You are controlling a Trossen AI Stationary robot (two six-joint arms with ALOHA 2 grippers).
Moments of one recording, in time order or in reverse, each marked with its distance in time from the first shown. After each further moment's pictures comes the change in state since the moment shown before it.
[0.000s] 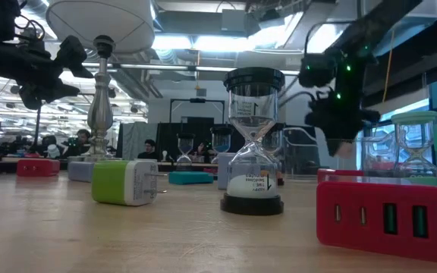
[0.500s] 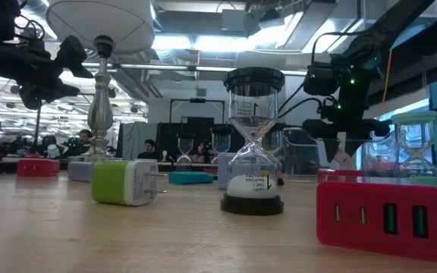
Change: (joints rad) left arm 0.000 0.000 0.000 0.000 0.000 0.000; right arm -0.034 0.000 -0.101 0.195 0.071 0.231
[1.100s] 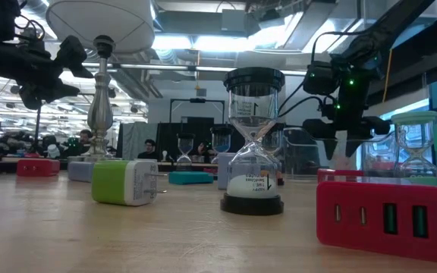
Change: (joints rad) left arm 0.000 0.000 0.000 0.000 0.000 0.000; right arm 0.000 0.000 0.000 0.020 0.069 0.020
